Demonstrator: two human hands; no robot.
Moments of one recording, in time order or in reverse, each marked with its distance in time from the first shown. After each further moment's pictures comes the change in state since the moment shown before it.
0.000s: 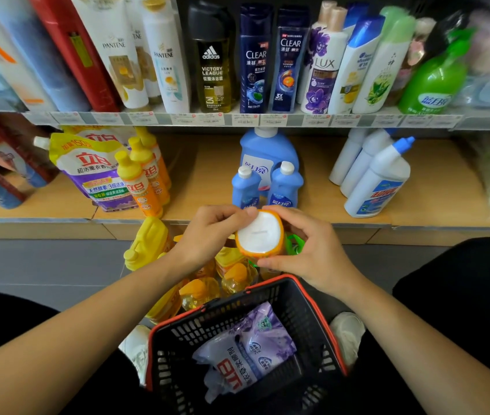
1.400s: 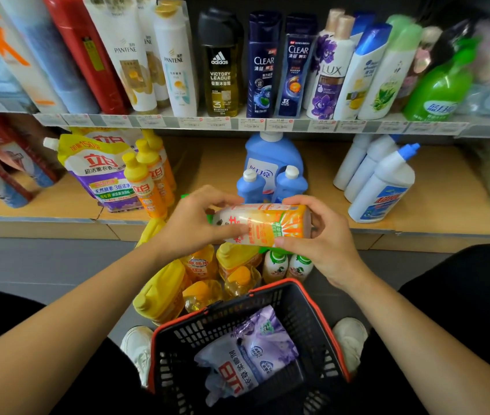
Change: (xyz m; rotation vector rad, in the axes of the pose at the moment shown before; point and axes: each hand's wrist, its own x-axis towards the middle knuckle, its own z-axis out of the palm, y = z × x) left_hand 0.014 -0.006 -0.049 0.620 0.008 0.251; right_hand 0.011 0.008 -0.009 0.178 0.152 0.154
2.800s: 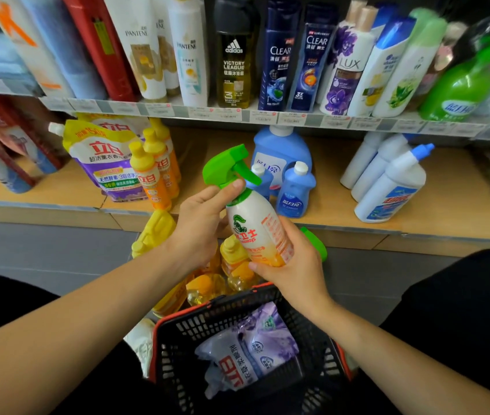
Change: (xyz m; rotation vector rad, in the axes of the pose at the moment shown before) left_hand -0.003 0.025 0.025 -1.072 0.314 -0.516; right_hand -0.025 0.041 0.058 -0.232 0.080 0.009
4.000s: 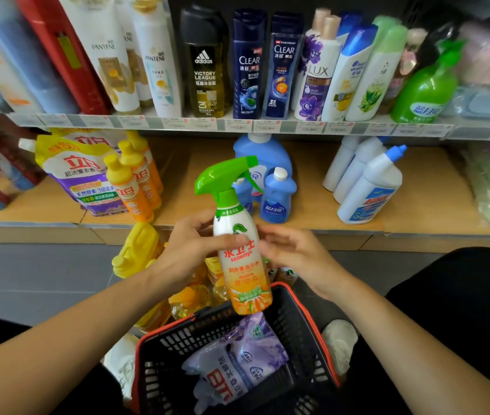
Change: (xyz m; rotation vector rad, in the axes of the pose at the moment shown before) left_hand -0.007 -0.018 -0.006 0.304 -0.289 0.140; right_hand 0.026 -0.025 -0.058 0.284 -0.321 0.234
